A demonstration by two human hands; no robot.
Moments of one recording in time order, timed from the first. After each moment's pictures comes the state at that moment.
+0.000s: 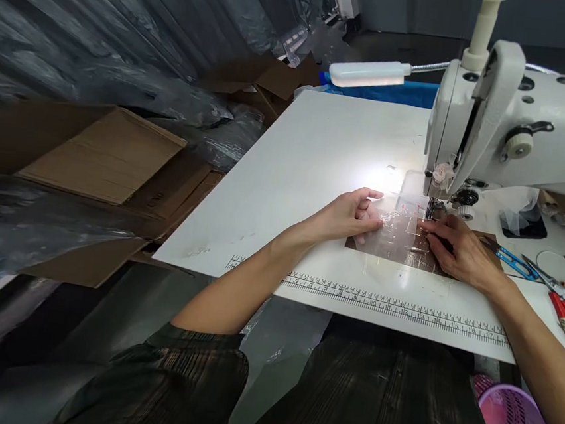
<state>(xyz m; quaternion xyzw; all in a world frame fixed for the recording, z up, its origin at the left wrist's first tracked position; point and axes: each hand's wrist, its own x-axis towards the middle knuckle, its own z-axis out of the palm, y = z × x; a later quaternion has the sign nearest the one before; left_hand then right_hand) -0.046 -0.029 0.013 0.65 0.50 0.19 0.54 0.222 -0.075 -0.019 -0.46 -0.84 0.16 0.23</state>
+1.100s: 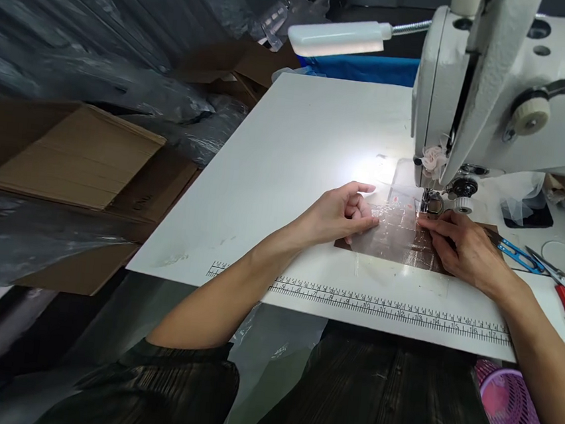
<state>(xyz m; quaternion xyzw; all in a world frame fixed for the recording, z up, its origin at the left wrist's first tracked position) -0.045 -0.029 0.000 0.69 0.49 0.20 0.50 0.226 -0.081 -0.008 -0.46 -0.85 0.14 0.23</state>
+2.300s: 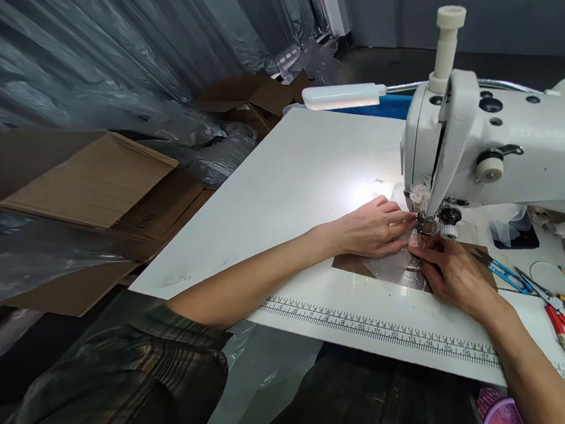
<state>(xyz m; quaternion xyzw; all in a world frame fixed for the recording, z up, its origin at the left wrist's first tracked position) 0.001 0.006 -0.002 0.98 0.18 0.02 -0.09 0.221 -0.087 -0.021 -0.46 -0.86 0.08 0.22</state>
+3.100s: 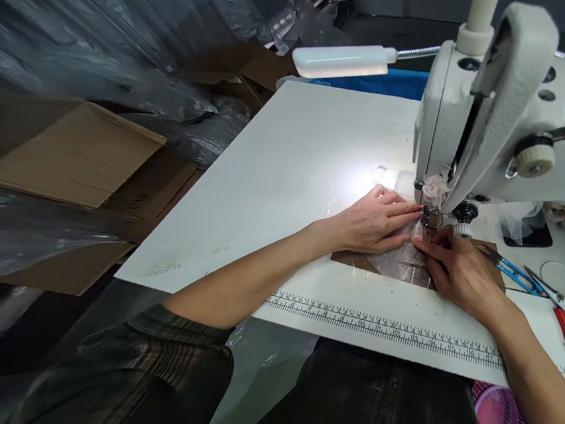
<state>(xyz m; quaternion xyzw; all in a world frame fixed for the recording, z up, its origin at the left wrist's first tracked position) -0.006 0.008 -0.016 0.97 0.21 0.08 0.01 0.222 -0.086 -0.023 -0.47 -0.85 0.07 0.20</state>
